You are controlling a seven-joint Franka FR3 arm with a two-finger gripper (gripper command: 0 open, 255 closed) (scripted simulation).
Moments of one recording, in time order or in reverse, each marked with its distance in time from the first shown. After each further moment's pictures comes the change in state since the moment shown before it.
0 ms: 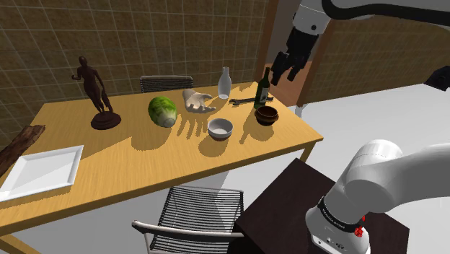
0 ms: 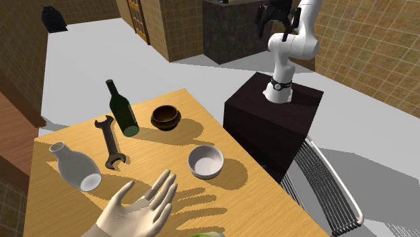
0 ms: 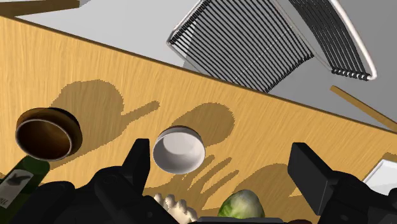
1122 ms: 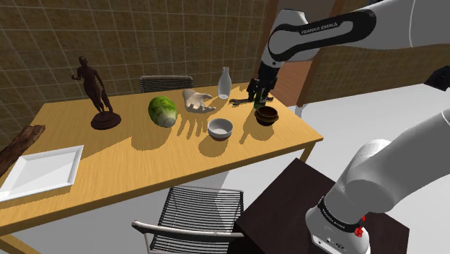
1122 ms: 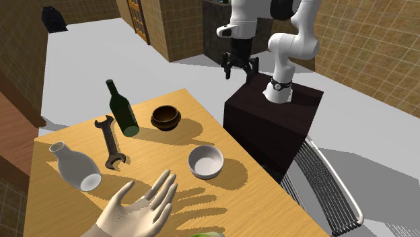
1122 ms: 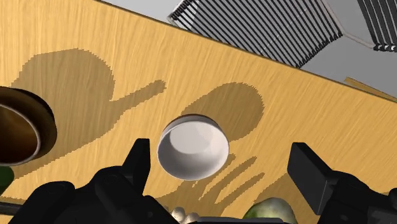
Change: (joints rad) arm 0.009 0.418 -0.157 -0.032 0.042 0.425 -0.176
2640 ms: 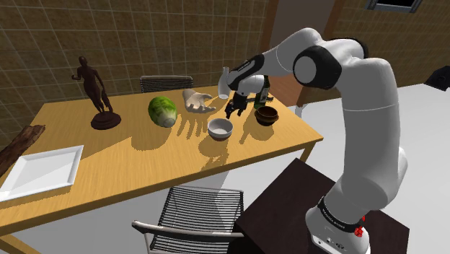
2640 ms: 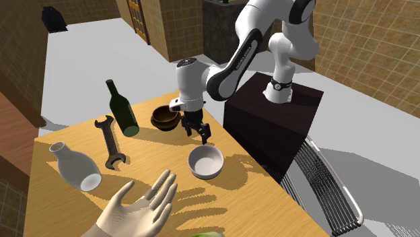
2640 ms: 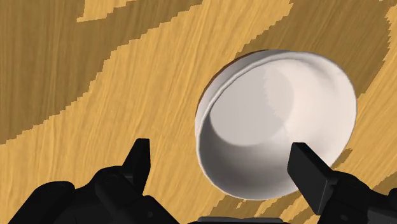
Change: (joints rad) arm -0.102 0.904 -0.007 0.541 0.395 0.249 -0.374
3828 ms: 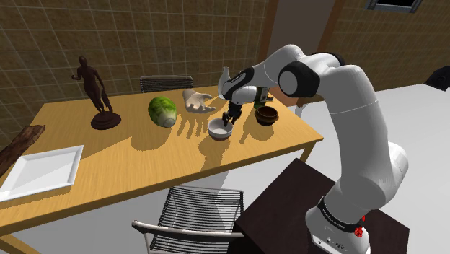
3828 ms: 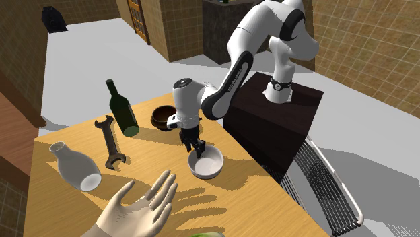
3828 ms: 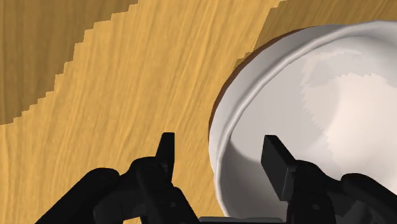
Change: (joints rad) arm -0.033 0.193 0.042 0.140 0.045 0.046 -0.024
